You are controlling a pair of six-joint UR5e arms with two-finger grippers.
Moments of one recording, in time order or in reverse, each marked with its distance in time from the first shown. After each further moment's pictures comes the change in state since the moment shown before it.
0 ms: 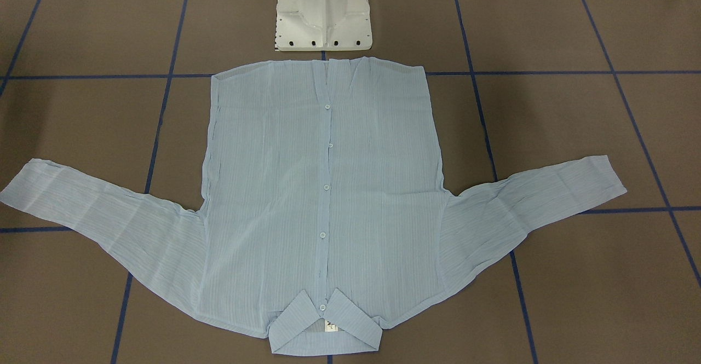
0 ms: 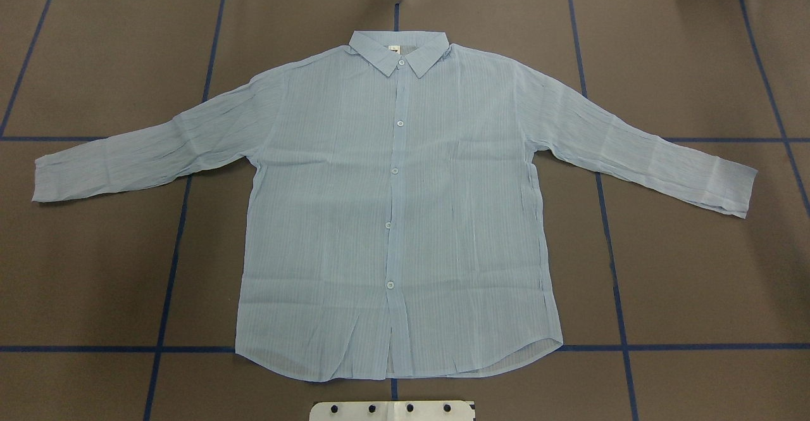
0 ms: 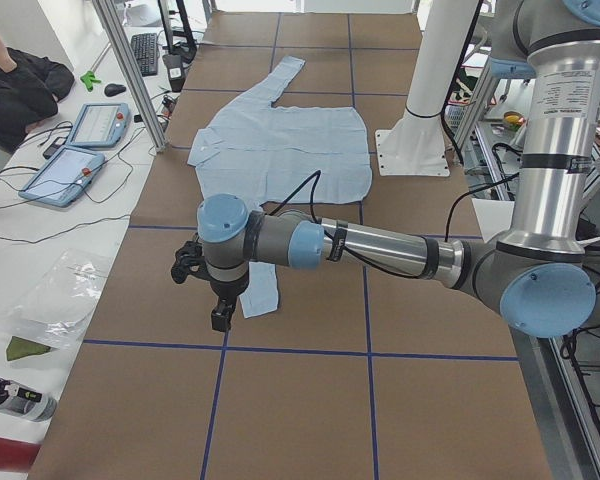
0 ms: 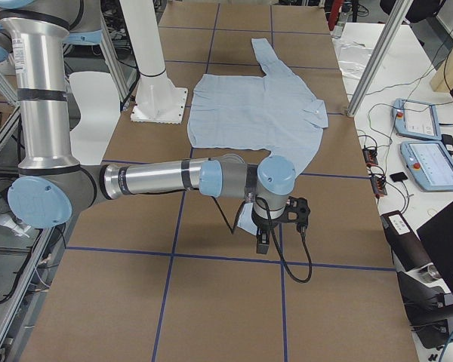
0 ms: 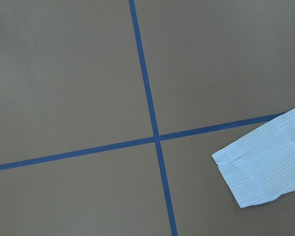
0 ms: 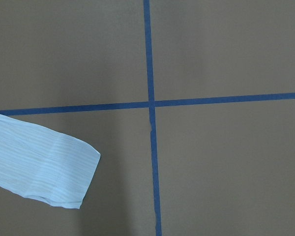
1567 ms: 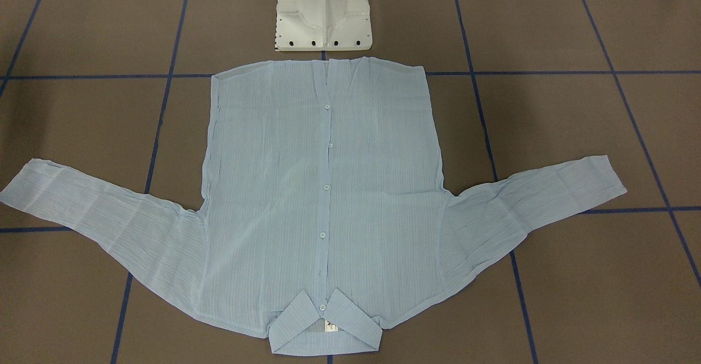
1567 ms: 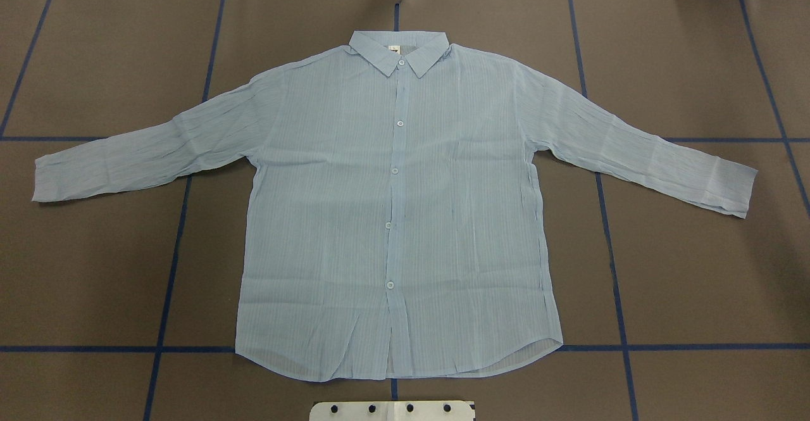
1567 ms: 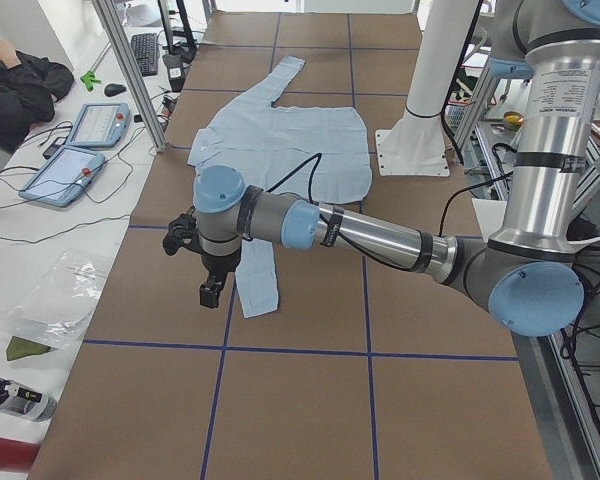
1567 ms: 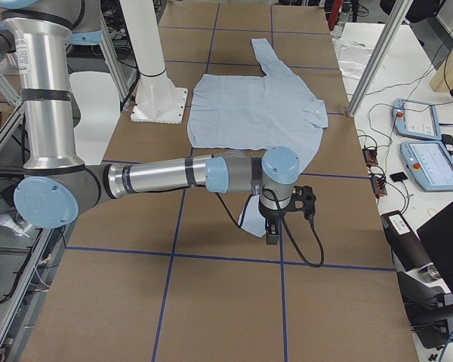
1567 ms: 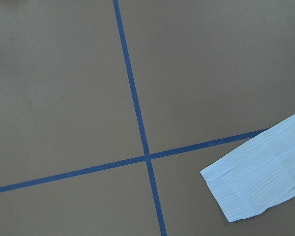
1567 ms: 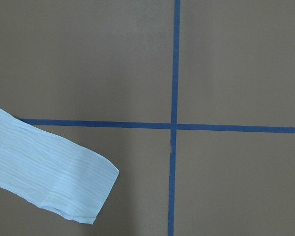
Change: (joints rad) left arm 0.007 -0.035 -0.055 -0.003 -0.008 -0.004; right arm -0.046 0.021 -0.001 0.095 0.008 0.010
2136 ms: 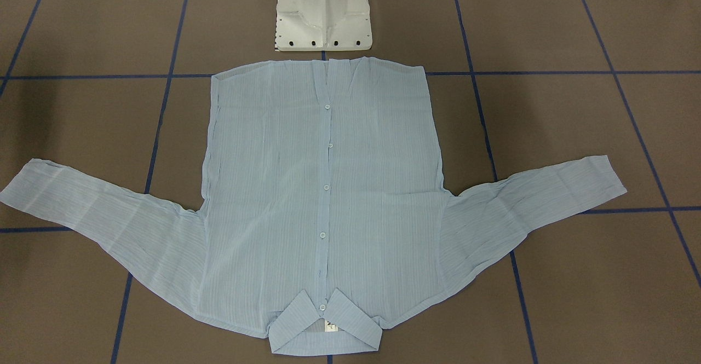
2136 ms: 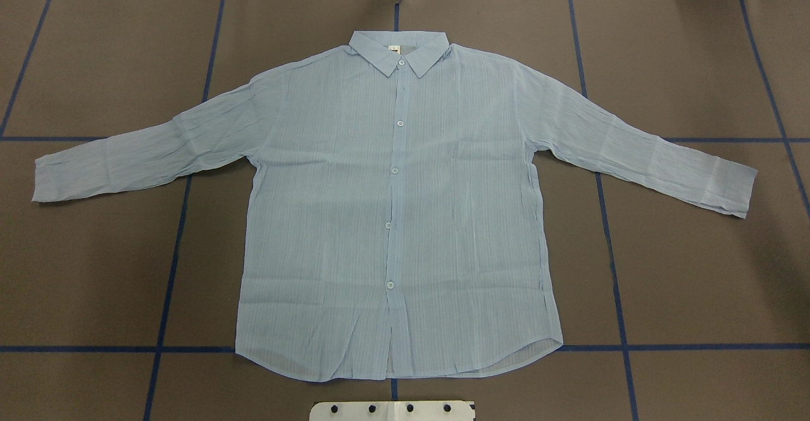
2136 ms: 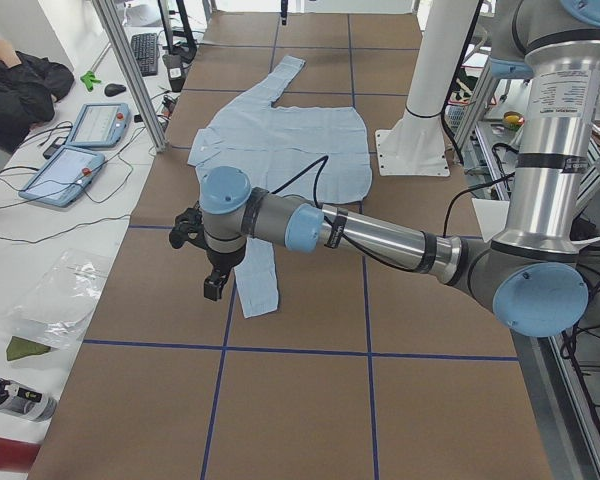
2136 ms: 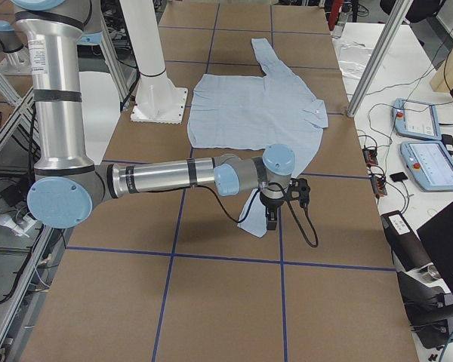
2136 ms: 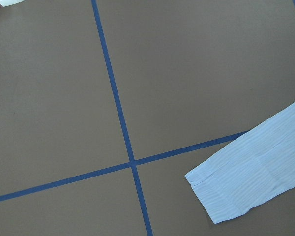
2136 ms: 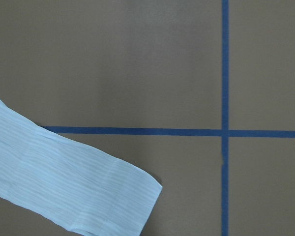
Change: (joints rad) left arm 0.016 0.017 -0.005 -0.061 -0.056 -0.005; right arm -0.209 -0.028 -0.035 0.276 -0.010 0.322
